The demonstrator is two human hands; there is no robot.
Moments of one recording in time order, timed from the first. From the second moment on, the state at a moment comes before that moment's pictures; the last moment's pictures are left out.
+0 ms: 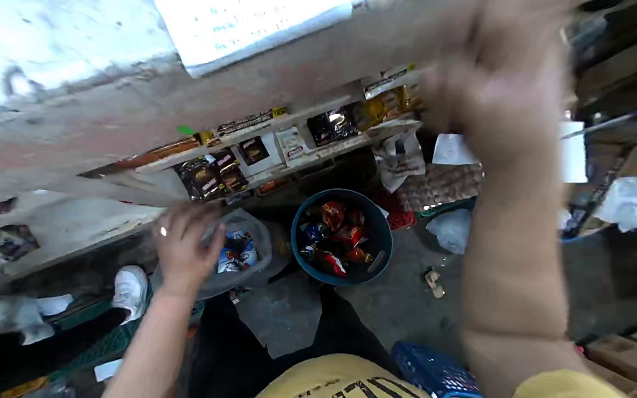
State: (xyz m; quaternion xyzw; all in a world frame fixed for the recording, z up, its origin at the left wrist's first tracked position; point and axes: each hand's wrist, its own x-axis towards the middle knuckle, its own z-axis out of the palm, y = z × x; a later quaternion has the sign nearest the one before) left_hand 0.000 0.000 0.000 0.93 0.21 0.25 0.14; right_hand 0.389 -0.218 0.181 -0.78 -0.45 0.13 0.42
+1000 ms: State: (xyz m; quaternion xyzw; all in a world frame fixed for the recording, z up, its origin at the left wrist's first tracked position) left_hand -0.023 -0.142 -0.187 0.86 0.20 -0.42 0.22; right_hand 0.257 -0.201 -0.272 -0.90 -0.22 0.35 0.13
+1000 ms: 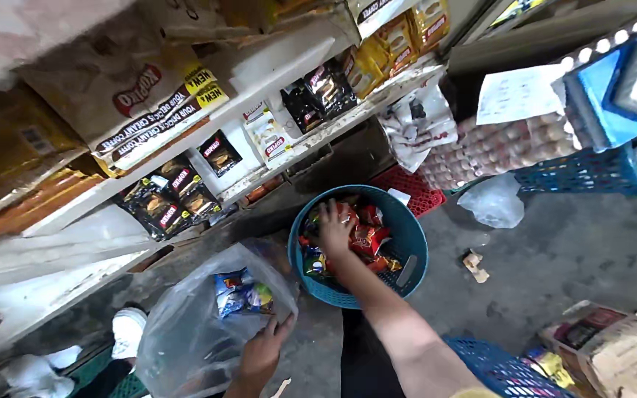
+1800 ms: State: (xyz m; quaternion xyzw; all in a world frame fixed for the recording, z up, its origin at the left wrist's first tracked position) left_hand -0.042 -0.152 -0.205 0.95 0.18 -0.18 0.20; right_hand 0.242 -0.195 -0.331 -0.85 -0.32 0.20 0.36
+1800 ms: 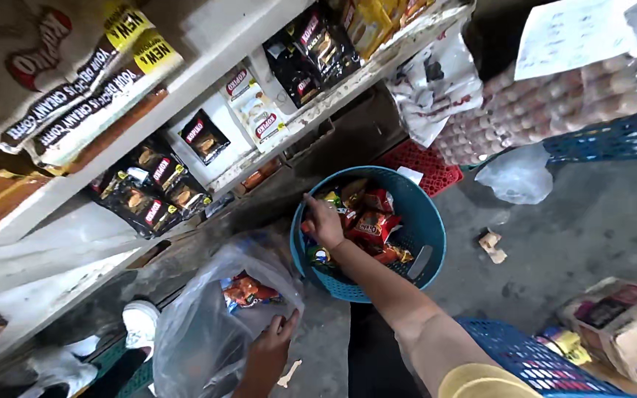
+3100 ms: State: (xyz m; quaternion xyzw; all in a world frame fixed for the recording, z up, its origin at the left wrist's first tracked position) left_hand -0.020 -0.156 -0.171 0.82 0.17 -0.50 0.23; right_hand 0.123 -0.214 -0.185 -0.68 -0.45 0.43 0.38
